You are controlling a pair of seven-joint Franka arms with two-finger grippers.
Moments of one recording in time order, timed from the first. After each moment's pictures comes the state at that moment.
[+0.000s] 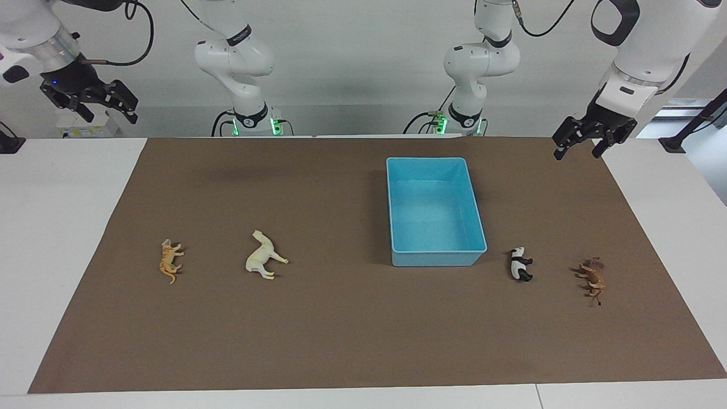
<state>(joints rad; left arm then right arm) 0.03 -0.10 0.00 -1.74 -0.03 1.69 0.03 -0.11 -0.11 -0.16 -1.64 -0.05 1.42 -0.20</state>
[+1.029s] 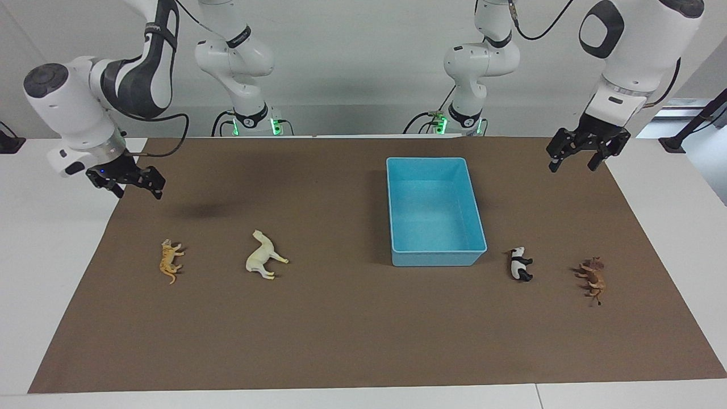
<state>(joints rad) 0.03 -0.09 -0.03 -1.83 -0.03 1.89 0.04 -0.11 0.02 -0.16 -2.03 -0.05 2.07 -0.20</state>
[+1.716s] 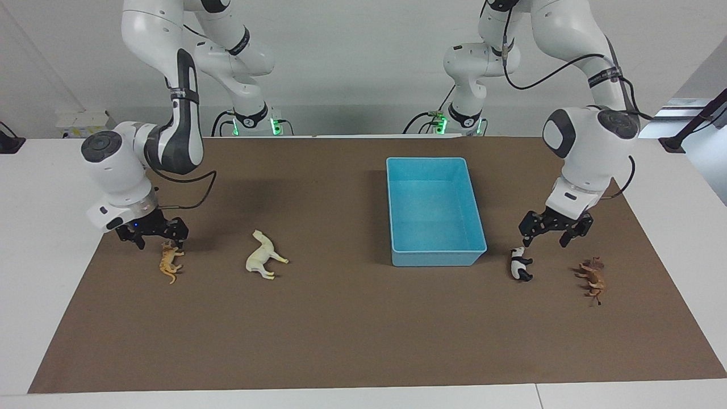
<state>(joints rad) -0.02 0.25 -0.03 -1.87 -0.03 2.30 0.08 -0.06 0.25 -0.15 -2.02 -0.05 2.36 -0.20</state>
